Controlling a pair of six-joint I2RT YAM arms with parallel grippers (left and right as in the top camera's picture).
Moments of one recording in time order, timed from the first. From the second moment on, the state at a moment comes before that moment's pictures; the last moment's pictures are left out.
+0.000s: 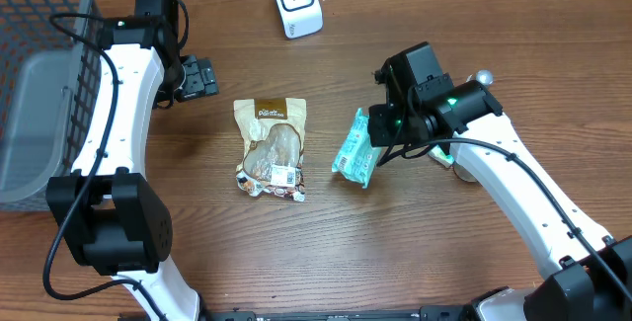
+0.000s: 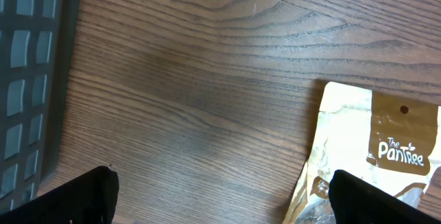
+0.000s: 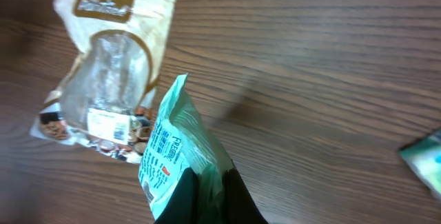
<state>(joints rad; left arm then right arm) 0.02 1.93 1.76 -1.20 -0.12 -0.29 0.42 1.58 1.35 -0.93 -0.18 0.30</state>
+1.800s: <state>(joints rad) 0.02 1.93 1.76 -1.20 -0.12 -0.29 0.48 2.06 1.98 -0.07 0.19 -0.35</state>
